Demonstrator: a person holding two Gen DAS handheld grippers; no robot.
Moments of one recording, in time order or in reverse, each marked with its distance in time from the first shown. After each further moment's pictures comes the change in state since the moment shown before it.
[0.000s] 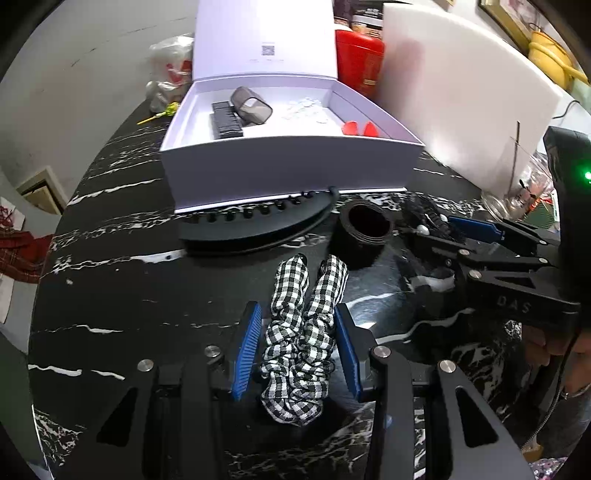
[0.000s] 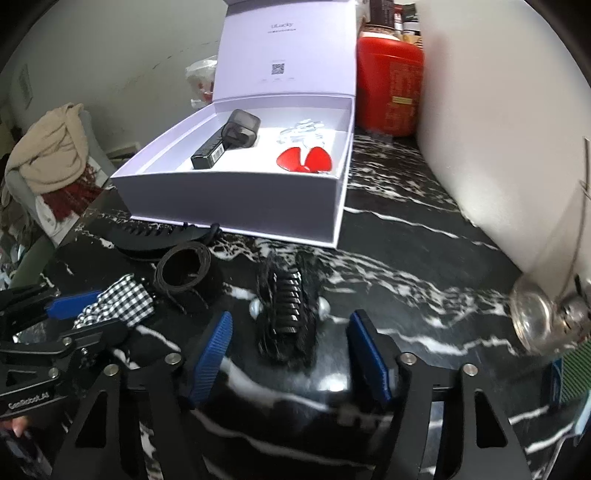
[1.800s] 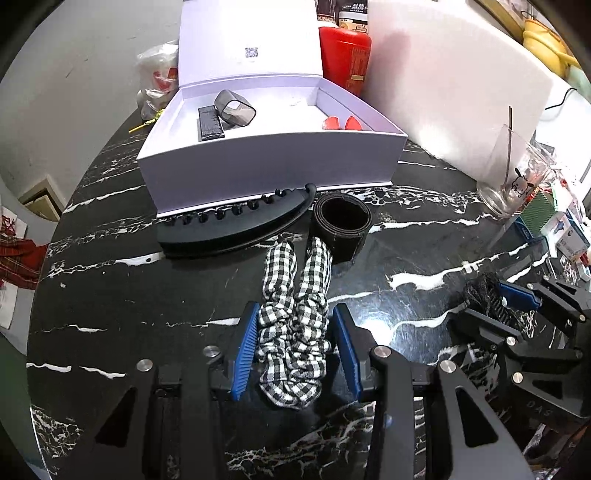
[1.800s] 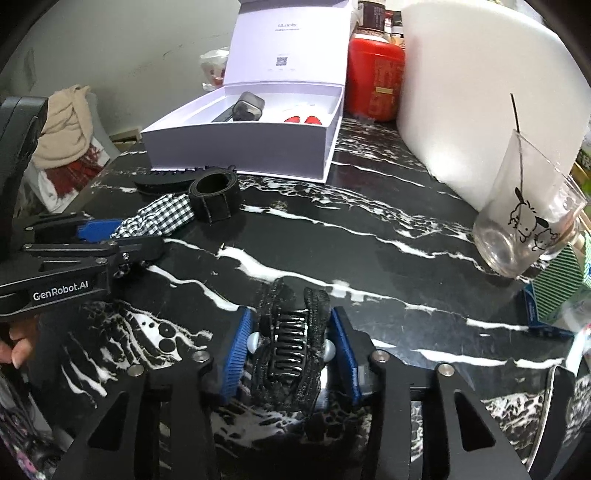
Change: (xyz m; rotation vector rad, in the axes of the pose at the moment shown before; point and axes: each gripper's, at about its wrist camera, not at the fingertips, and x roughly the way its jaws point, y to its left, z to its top) left arm 0.002 -0.025 -0.003 0.036 -0.010 0.022; right arm -0.052 0.009 -0.064 -0.012 0.005 -0.048
